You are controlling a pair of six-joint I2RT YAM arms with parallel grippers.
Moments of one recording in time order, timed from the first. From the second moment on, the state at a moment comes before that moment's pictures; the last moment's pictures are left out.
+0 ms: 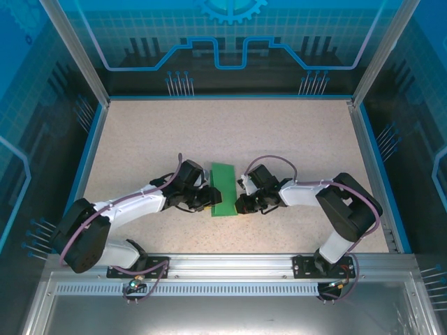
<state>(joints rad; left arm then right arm) -0.61 1.36 0.69 -0.29 0.42 -0.95 0.67 1.66 0.70 -0.12 -0.48 0.48</state>
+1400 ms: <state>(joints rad) -0.71 1.36 0.67 -0.38 0.37 -0.95 0.67 1.66 0.69 -0.11 -0.47 0.48</state>
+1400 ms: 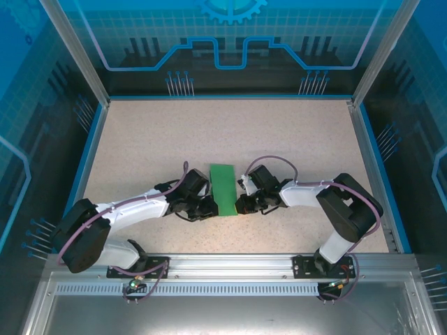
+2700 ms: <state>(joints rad) -0.66 1.65 0.91 -0.40 0.43 -0.95 0.67 1.61 0.68 -0.13 -0.45 0.48</state>
